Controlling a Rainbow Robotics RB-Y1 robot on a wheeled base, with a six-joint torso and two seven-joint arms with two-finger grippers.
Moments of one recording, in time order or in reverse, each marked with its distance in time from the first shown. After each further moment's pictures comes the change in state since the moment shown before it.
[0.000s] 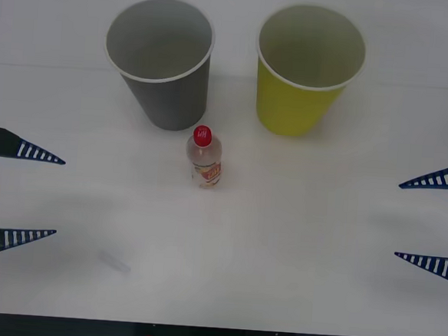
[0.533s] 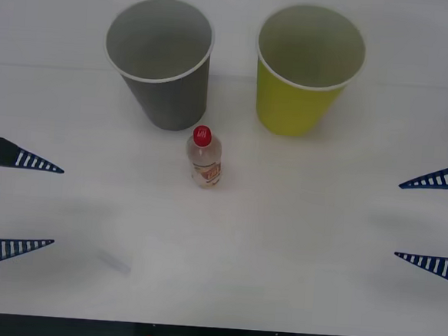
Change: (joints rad) right arm 0.000 0.000 0.000 0.000 0.000 0.000 0.000; left arm 0.053 -0.007 0.023 -0.028 0.006 -0.002 -0.003
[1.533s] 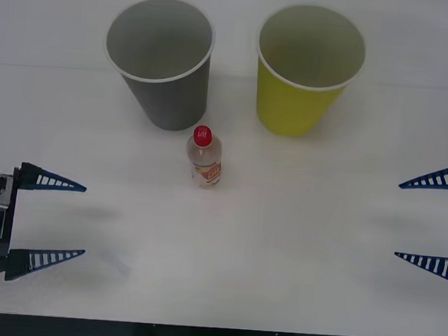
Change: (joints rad) right arm 0.000 0.000 0.000 0.000 0.000 0.000 0.000; left arm -0.141 -0.146 -0.191 0.289 0.176 -0.085 0.023
